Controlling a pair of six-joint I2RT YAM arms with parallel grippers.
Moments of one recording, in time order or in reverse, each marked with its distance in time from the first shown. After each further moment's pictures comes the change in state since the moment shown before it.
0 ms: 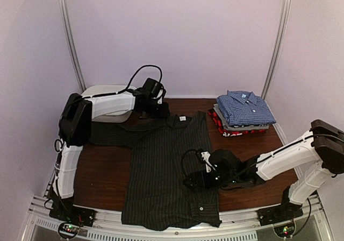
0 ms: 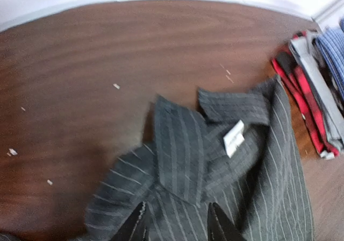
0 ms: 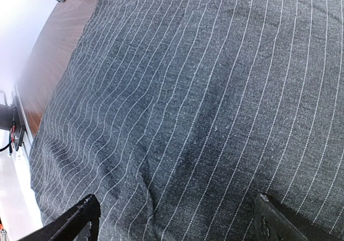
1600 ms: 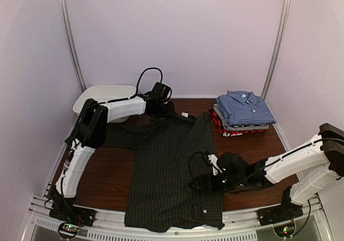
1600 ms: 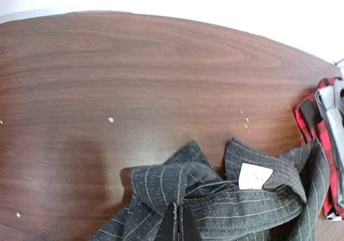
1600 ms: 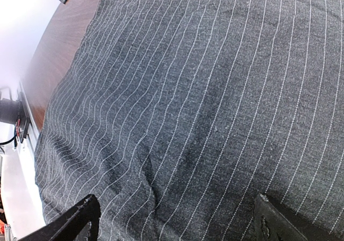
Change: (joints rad) left arm -0.052 0.192 0.173 0.082 -0.168 -0.168; right arm 0.010 -0.107 -0.109 0.019 -0.004 0.031
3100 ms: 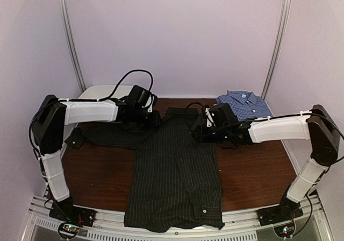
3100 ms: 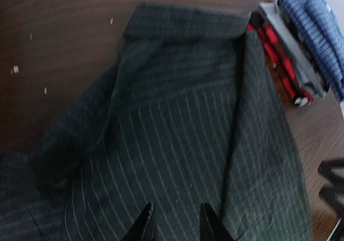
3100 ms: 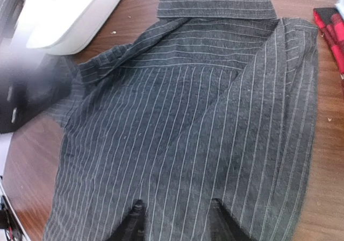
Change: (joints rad) left arm -0.006 -0.554 -0.668 0.090 0.191 0.098; right arm -0.346 0.200 0.521 -0.249 0.063 -0.178
